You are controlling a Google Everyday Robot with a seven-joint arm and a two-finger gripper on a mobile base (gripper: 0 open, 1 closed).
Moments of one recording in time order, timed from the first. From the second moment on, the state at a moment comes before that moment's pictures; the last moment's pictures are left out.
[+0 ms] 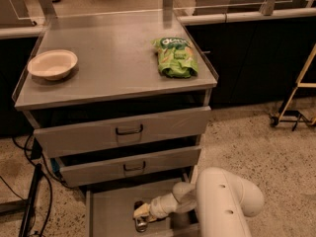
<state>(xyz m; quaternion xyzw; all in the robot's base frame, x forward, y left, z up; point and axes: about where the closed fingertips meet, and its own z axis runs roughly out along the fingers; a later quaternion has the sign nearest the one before) 0.493 0.078 0.129 -0.04 -0.88 -0.46 0.09</state>
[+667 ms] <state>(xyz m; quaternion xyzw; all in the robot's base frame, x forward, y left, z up) 0.494 0.076 0.110 -0.04 -0.89 -0.45 0.10</state>
